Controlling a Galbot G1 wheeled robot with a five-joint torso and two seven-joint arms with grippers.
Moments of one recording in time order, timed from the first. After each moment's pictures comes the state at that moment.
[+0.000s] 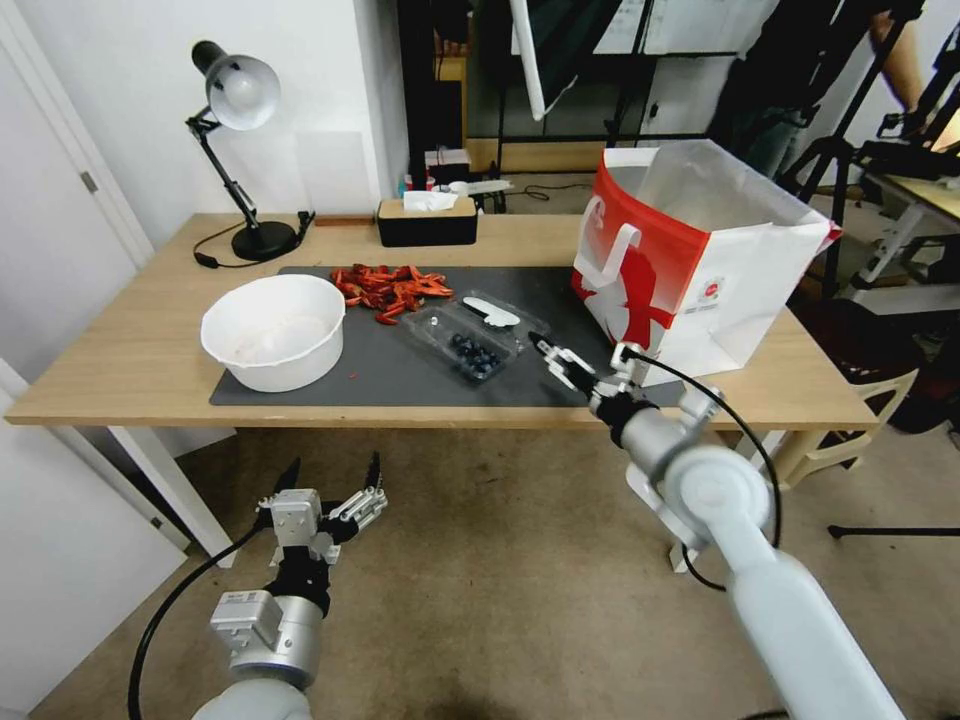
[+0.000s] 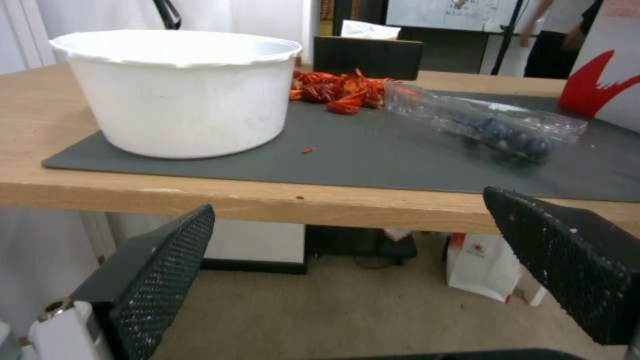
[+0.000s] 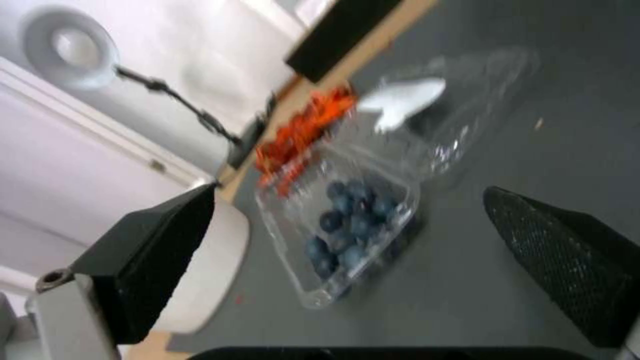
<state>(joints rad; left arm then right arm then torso) 1.78 -1.39 -0.43 -2.27 -0.22 0.03 -0.20 -0.97 1.19 0.26 1.88 1.35 -0.43 0.26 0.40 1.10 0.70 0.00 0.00</state>
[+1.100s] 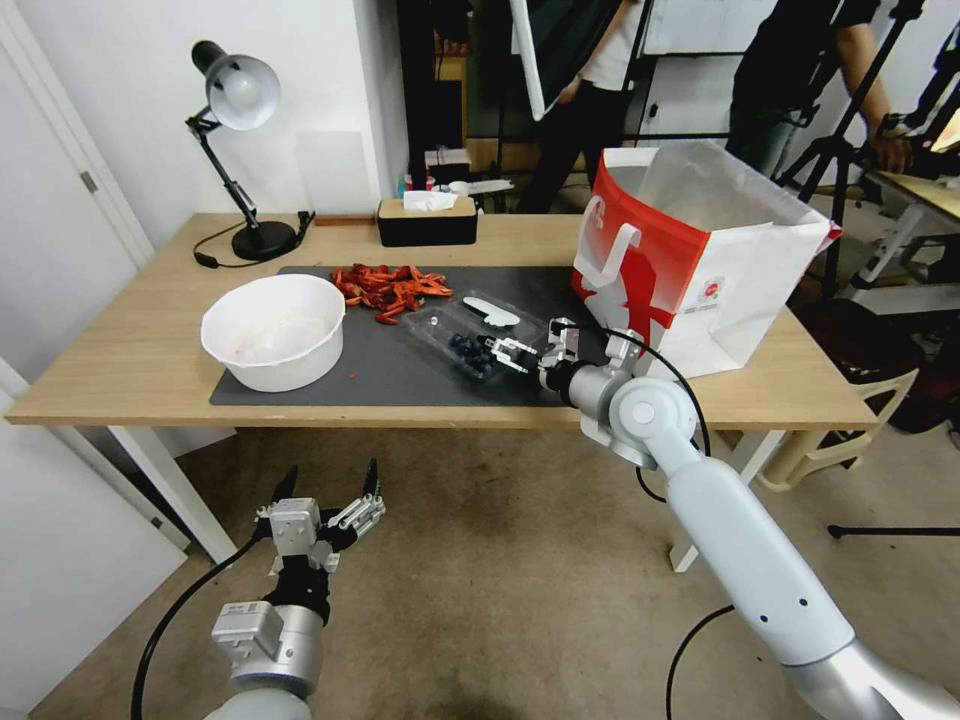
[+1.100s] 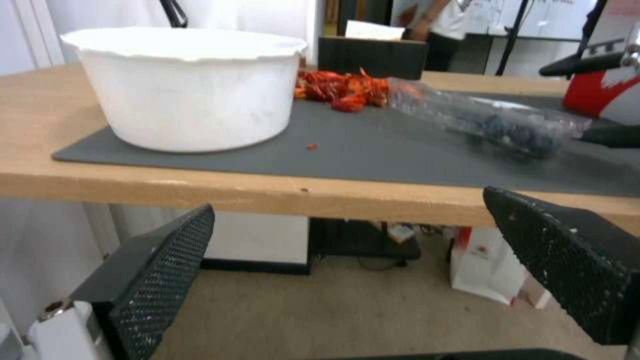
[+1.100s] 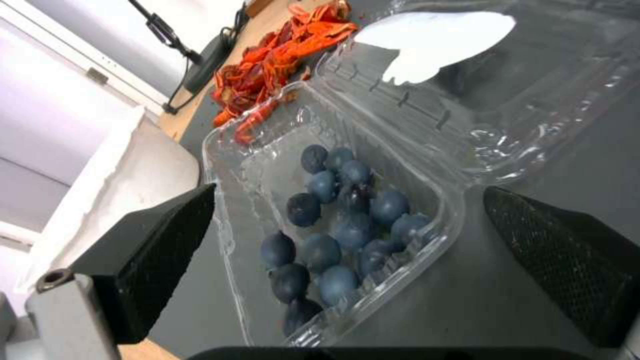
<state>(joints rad) 1.80 -1.41 -0.43 -2.25 -0.19 -0.01 -0.19 -0.71 1.19 0.08 1.67 1.33 -0.56 0.28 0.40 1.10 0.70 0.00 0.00</state>
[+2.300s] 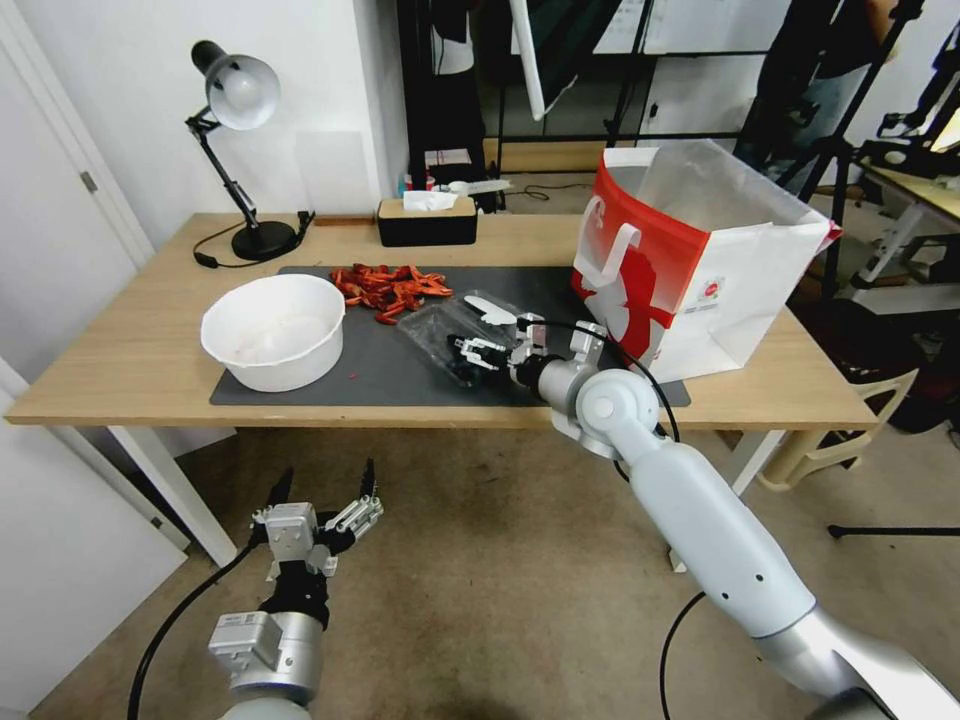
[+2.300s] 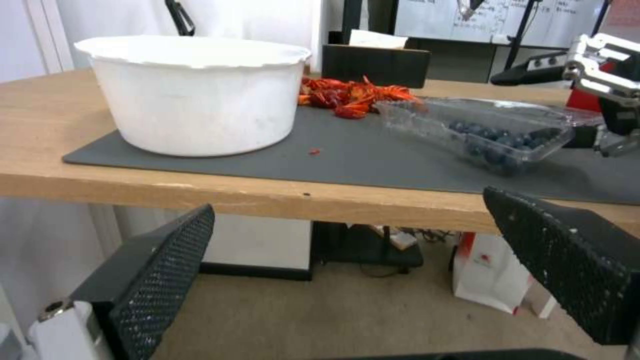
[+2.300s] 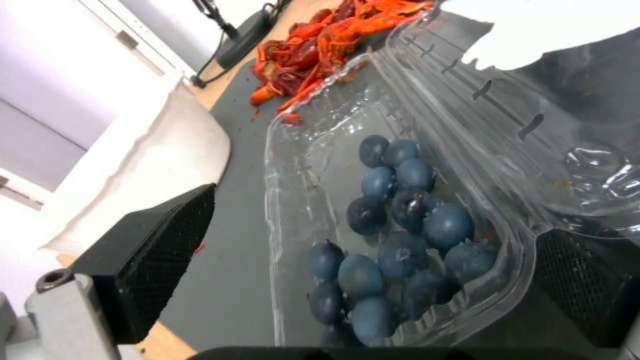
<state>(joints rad) 1.82 -1.43 -0.42 -2.25 -0.18 -0.04 -0.19 -0.67 1.22 -0.01 1.63 1.20 -0.52 0.19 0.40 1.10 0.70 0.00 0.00</state>
